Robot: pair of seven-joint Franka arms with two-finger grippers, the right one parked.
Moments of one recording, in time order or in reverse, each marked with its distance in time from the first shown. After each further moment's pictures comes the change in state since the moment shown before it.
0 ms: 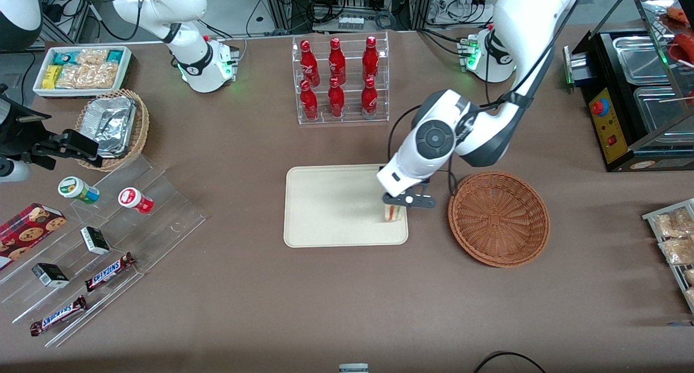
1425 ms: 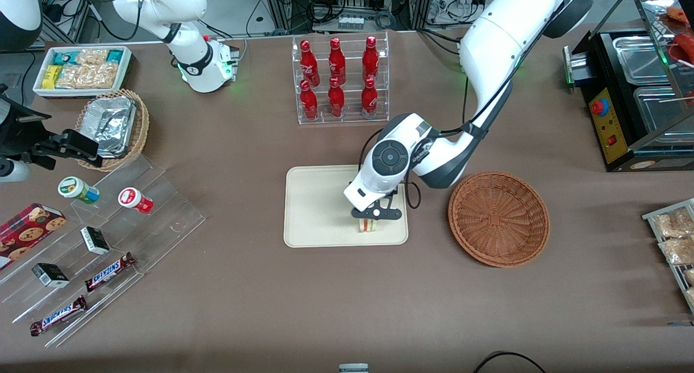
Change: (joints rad) arm -0.099 0.227 0.002 0.218 0.098 0.028 -0.184
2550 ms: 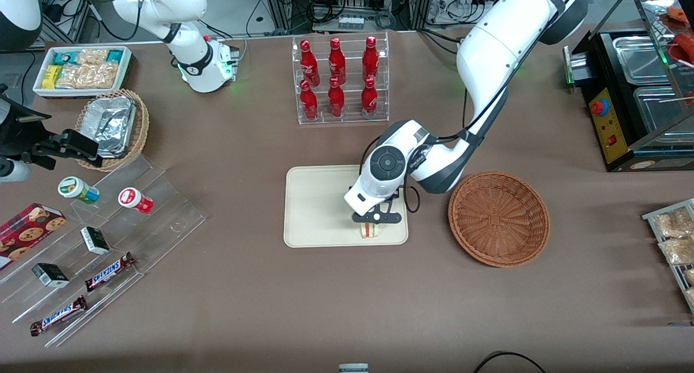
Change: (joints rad) arm -0.003 0.037 0.008 0.007 0.038 0.024 -0.029
